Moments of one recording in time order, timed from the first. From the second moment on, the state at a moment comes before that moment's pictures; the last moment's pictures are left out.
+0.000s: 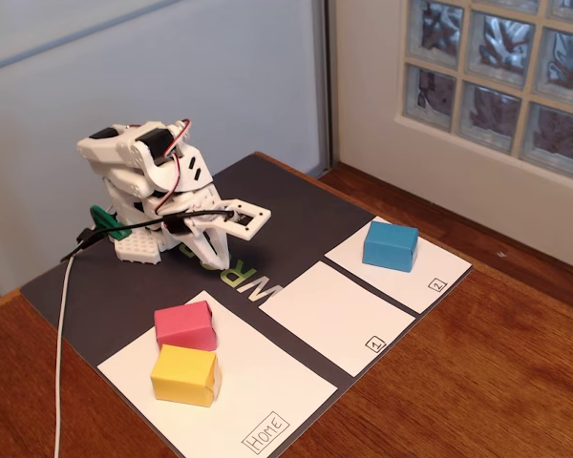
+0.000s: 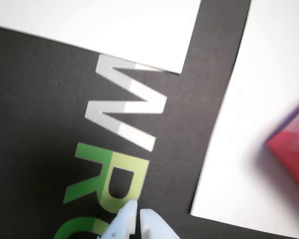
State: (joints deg) arm 0.8 185.4 169.5 78.1 73.8
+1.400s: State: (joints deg) arm -29.5 42.8 19.0 100.4 85.5
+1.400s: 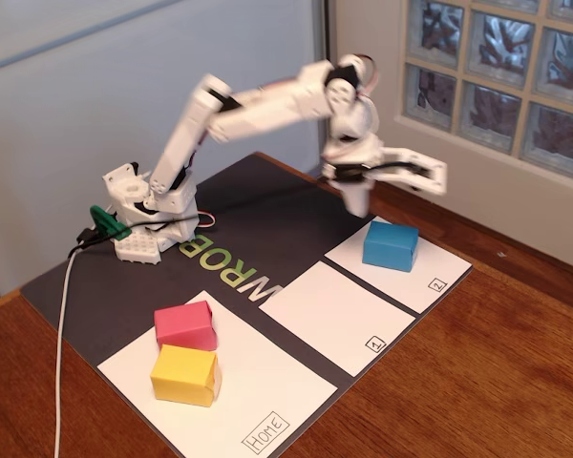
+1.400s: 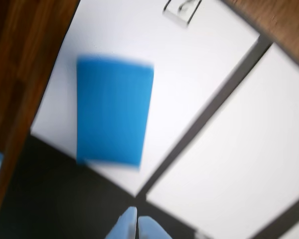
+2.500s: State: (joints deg) arm -38.6 40.4 23.6 90.1 93.7
